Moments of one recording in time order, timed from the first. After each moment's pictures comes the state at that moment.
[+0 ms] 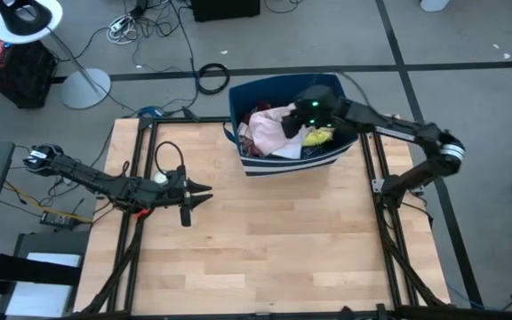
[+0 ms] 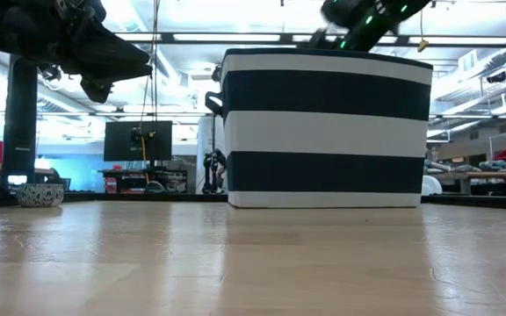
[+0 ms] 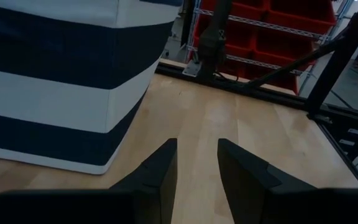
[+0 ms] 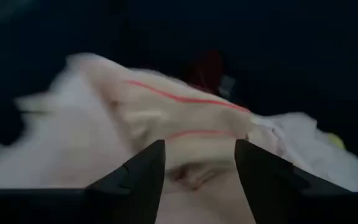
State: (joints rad) left arm -0.31 0.73 0.26 0.32 -0.48 -0.29; right arm -0.51 1.45 1.21 -0.39 0.14 0.32
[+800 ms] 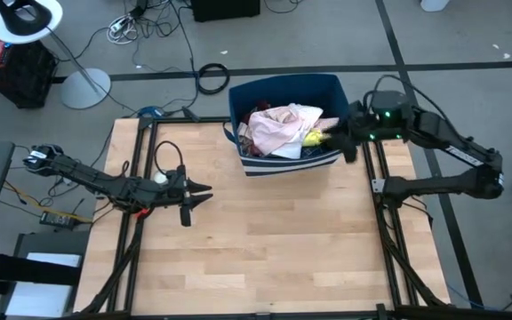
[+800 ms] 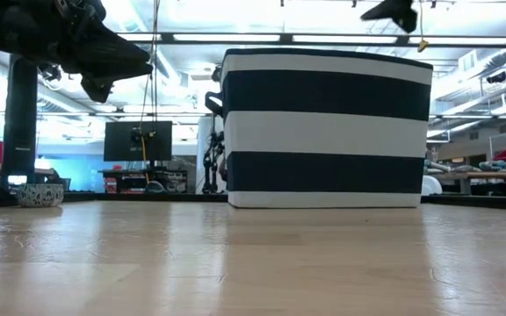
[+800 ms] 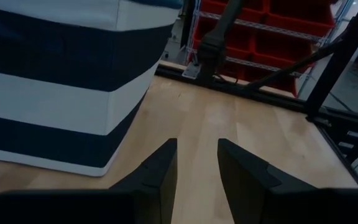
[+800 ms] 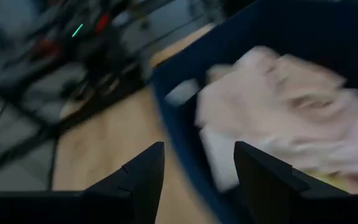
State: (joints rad) left arm -0.31 0.73 0.26 0.33 -0.48 -0.29; right arm -0.41 0.92 1.21 -0.72 -0.19 0.29
